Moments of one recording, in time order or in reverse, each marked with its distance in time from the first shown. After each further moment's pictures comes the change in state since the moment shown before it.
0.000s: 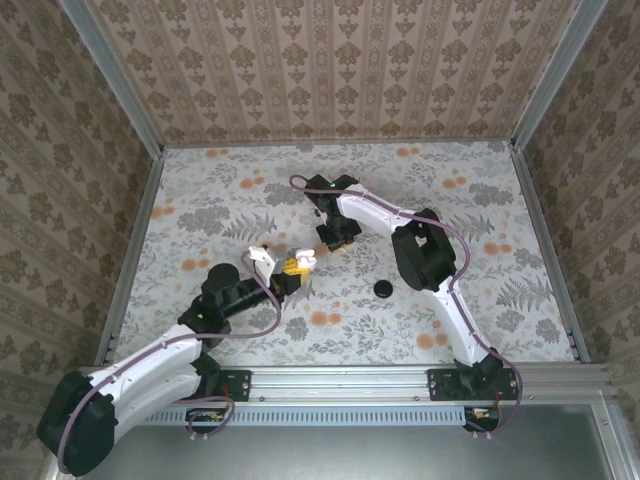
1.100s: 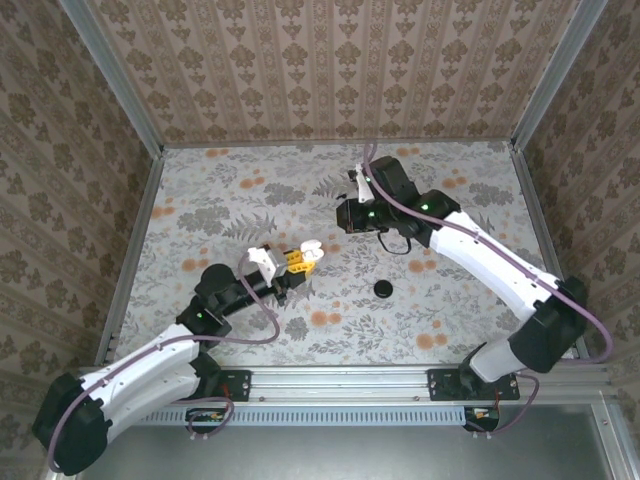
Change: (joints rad) left arm -0.072 -0.024 0.070 0.106 -0.003 0.167; right arm -0.003 -0.938 -0.658 0.531 -0.225 0.289
